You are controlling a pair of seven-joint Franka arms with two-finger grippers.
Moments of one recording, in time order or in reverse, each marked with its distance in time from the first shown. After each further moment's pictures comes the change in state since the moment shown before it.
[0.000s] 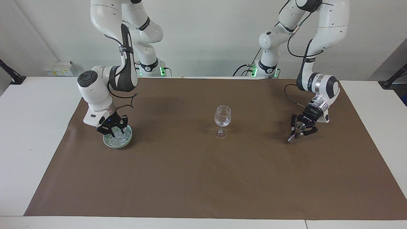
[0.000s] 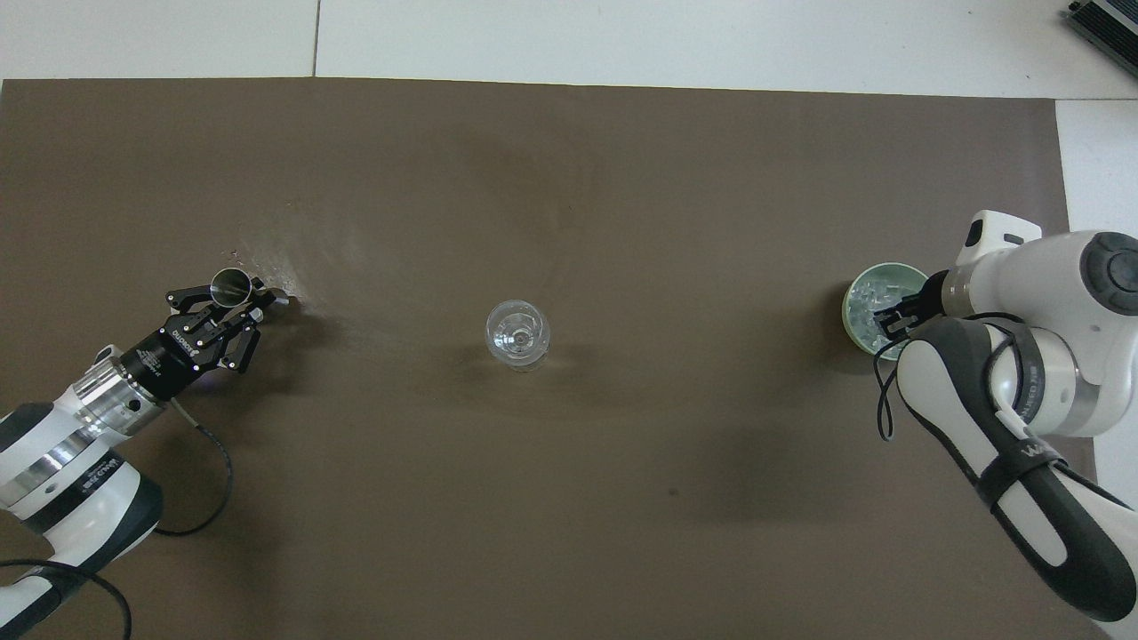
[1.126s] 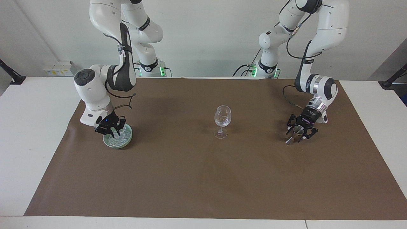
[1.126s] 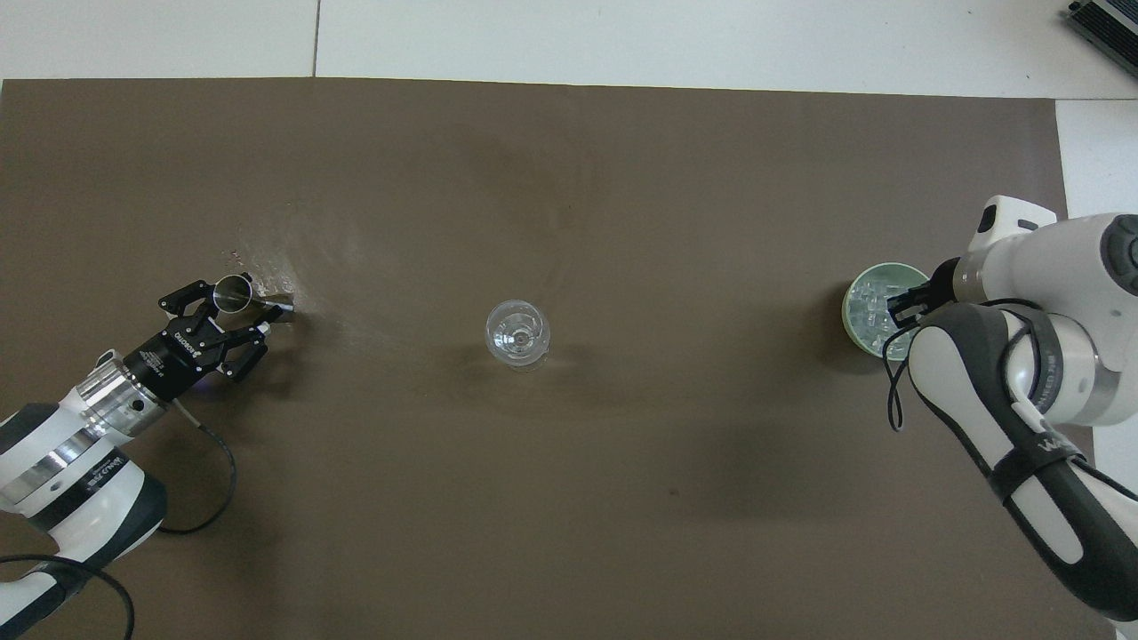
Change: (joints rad) left arm -0.006 0.014 0.008 0.004 -0.008 0.043 0.000; right arm -0.001 -0.004 -0.001 0.077 0.000 -0.080 0.032
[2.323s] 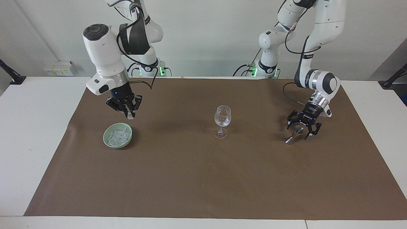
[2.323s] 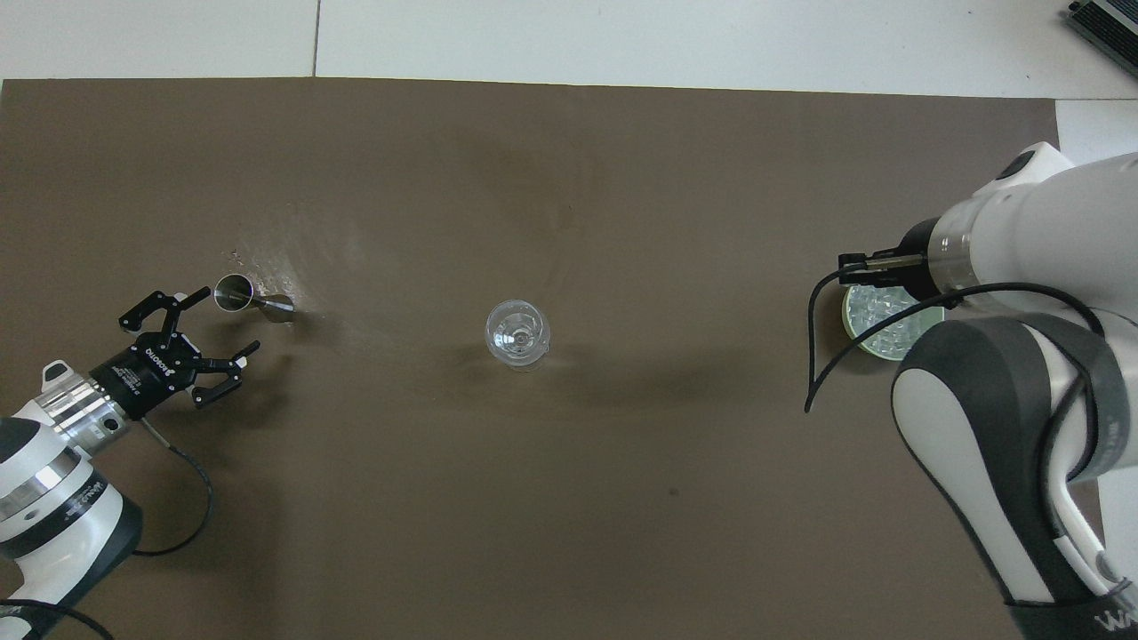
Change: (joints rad) left arm -0.002 -0.170 -0.004 -0.058 0.186 0.223 0.039; right arm 0.013 -0.174 0.235 0.199 0.007 -0.296 0.682
